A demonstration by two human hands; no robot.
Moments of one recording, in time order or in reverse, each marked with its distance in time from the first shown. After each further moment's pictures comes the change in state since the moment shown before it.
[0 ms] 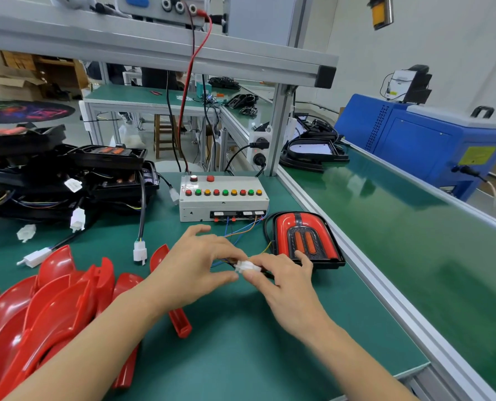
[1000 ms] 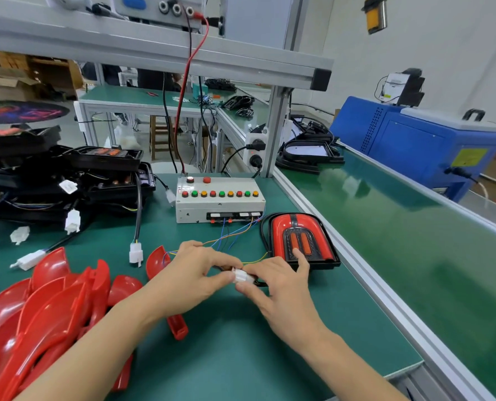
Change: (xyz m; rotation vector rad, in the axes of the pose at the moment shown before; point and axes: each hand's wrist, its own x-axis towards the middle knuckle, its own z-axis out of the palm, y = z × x) left_hand -0.004 0.002 0.009 -0.146 -0.044 -0.101; right_hand -0.010 0.003 0.004 -0.132 0.068 -0.104
